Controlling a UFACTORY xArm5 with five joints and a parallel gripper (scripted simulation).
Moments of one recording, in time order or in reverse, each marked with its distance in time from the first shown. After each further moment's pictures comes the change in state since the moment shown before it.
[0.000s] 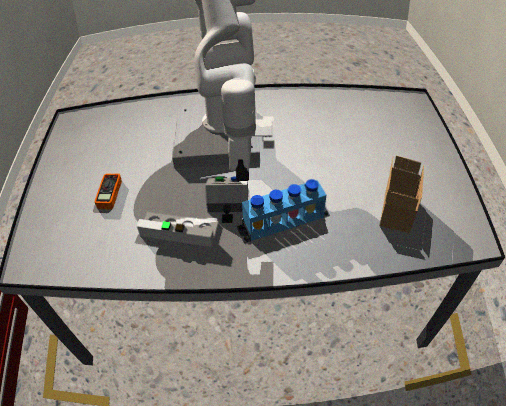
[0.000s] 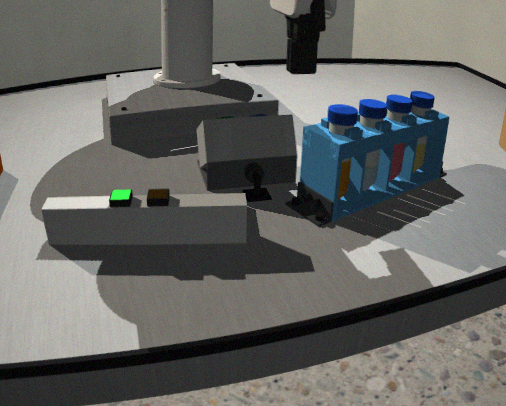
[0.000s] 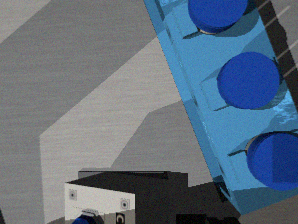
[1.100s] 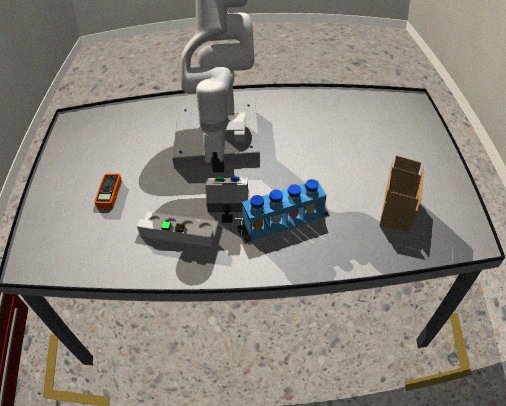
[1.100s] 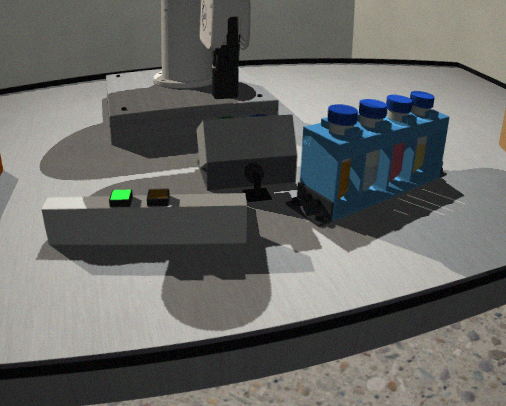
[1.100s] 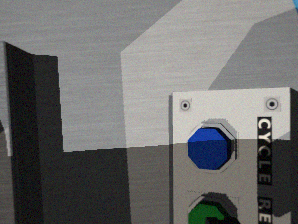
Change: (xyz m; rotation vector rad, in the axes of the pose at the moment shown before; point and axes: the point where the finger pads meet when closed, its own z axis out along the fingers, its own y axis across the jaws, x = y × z) arm -0.072 -0.087 0.054 -0.002 0.000 0.001
